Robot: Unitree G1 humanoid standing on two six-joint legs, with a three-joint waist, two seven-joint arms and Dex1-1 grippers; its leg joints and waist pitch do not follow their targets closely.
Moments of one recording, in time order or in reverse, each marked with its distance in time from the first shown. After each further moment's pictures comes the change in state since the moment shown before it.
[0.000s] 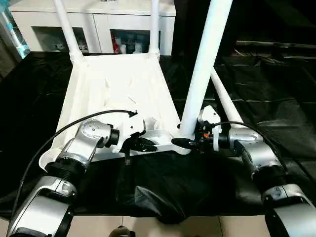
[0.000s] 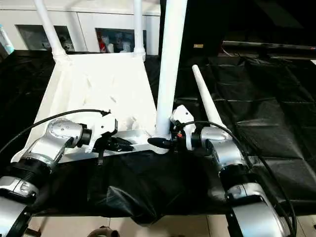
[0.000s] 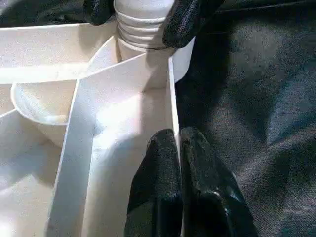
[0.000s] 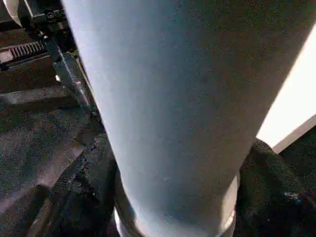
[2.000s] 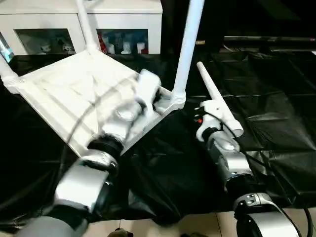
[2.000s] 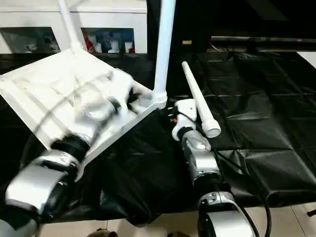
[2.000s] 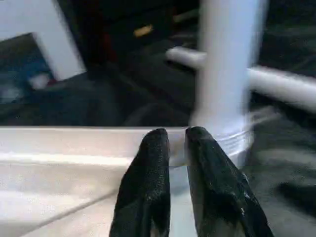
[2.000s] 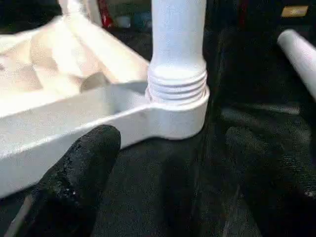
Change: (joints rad) left arm -0.248 -0.216 0.234 0.255 0.017 0.037 0.918; right arm 0.026 0.259 -0.160 0.052 -0.015 -0.102 -0.812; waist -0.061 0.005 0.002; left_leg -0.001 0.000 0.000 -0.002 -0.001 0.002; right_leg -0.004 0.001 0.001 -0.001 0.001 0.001
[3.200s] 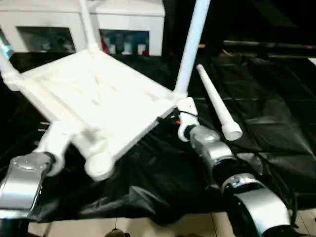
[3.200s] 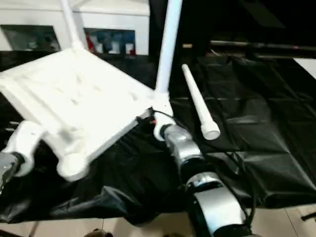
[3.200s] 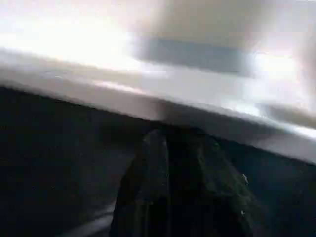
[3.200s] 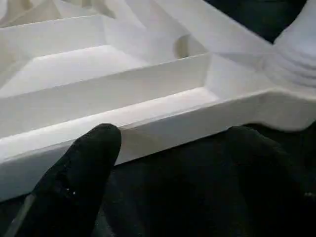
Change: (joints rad) left arm 0.776 0.422 0.048 -1.125 -0.055 0.859 -0.274; right arm -0.188 0.032 0.053 0.254 -0.062 0.051 0.068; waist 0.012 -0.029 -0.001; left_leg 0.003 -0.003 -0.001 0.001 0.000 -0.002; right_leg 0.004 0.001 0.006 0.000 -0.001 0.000
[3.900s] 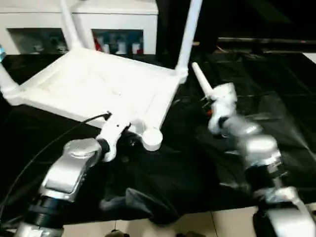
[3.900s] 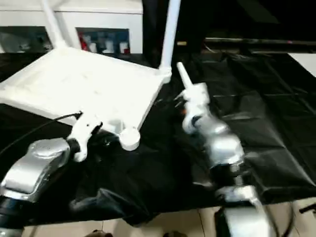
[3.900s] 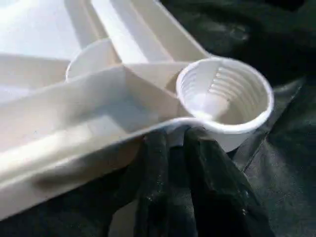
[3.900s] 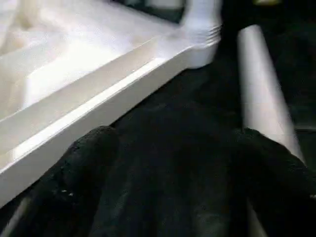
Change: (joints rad) left arm -0.188 -0.156 -0.154 0.153 -0.062 -0.258 -0.083; right arm 0.136 -0.201 -0.099 -0.629 0.066 0.511 -0.027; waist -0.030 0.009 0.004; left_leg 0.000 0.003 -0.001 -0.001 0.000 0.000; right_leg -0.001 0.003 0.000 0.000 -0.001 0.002
